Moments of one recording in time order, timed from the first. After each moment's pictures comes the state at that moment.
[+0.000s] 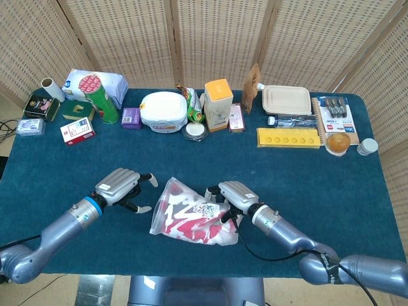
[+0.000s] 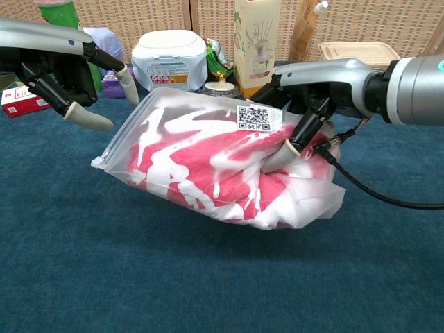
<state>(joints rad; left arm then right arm) -0.76 -1.06 -0.18 -1.89 1.14 0.66 0.01 0.81 -1.33 0.25 -1.78 -1.12 0.64 0.16</state>
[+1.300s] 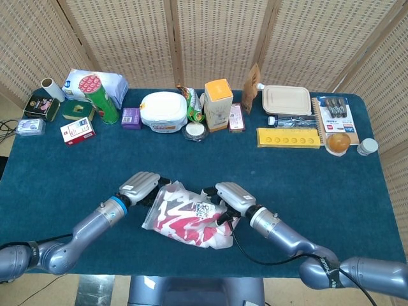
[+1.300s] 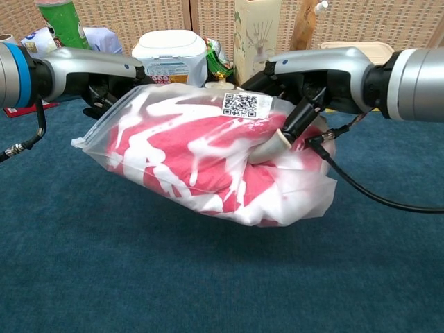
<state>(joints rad) -0.91 -1.23 -0.14 -1.85 0.87 0.72 0.08 0.81 -1.33 0.24 -1.81 -1.18 0.69 0.27</state>
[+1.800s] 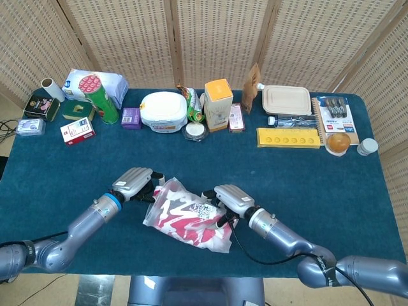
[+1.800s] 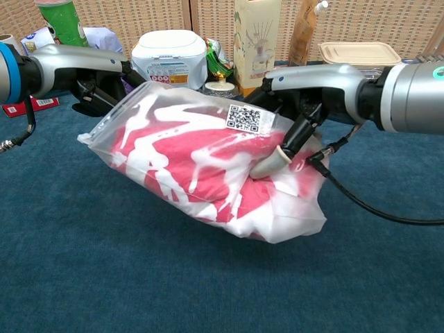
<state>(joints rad) -0.88 -1.24 -0.14 -1.79 0.88 0.73 0.04 0.84 -1.35 0.20 -1.77 -1.16 0.67 0.20</state>
